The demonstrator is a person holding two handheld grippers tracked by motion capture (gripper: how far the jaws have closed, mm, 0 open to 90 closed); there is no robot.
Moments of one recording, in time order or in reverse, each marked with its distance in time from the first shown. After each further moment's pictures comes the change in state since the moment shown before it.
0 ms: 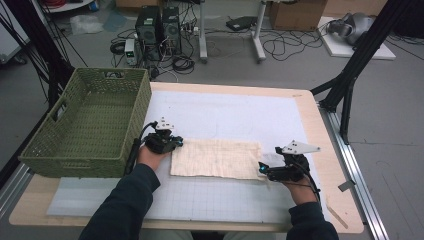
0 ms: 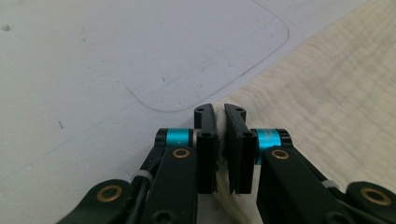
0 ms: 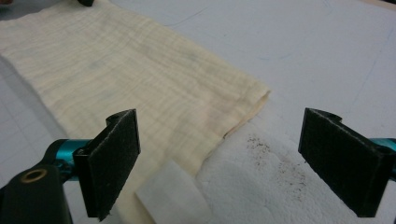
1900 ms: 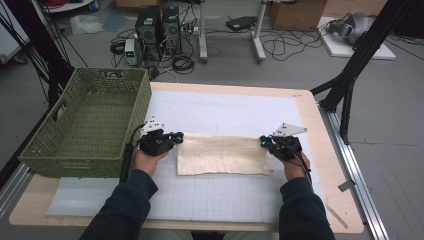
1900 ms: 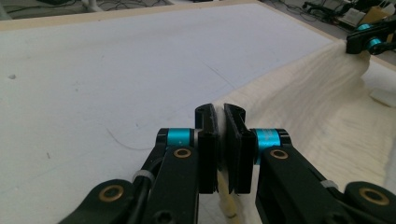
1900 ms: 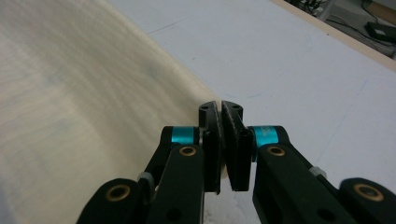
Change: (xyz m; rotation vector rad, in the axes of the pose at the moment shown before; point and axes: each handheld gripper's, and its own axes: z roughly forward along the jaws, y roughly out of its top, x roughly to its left) left arm -0.015 -0.002 -0.032 -0.240 -0.090 -0.075; right arm -0.027 0.032 0.036 0.022 -0.042 -0.170
